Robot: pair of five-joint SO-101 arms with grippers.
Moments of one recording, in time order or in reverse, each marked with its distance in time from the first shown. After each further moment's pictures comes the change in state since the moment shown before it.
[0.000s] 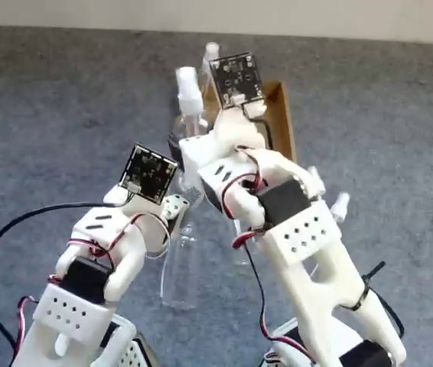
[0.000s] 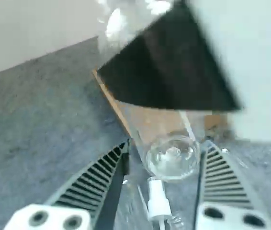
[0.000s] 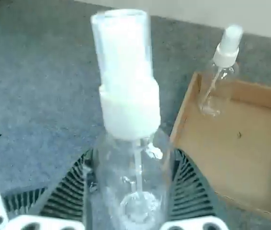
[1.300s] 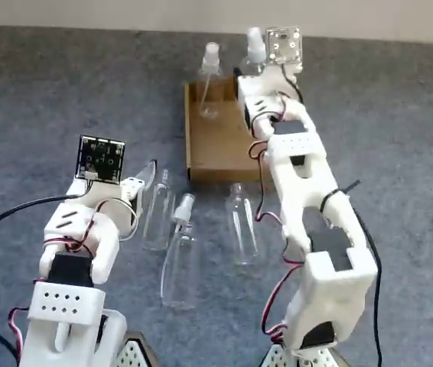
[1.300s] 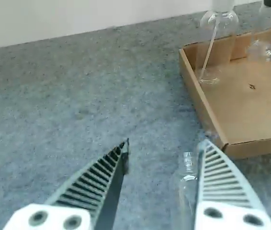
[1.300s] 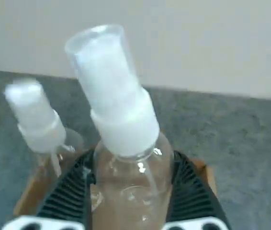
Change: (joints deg) left arm -15.6 1.2 6.7 -7.7 -0.1; right arm 22.7 49.5 -12.1 -47.1 8.4
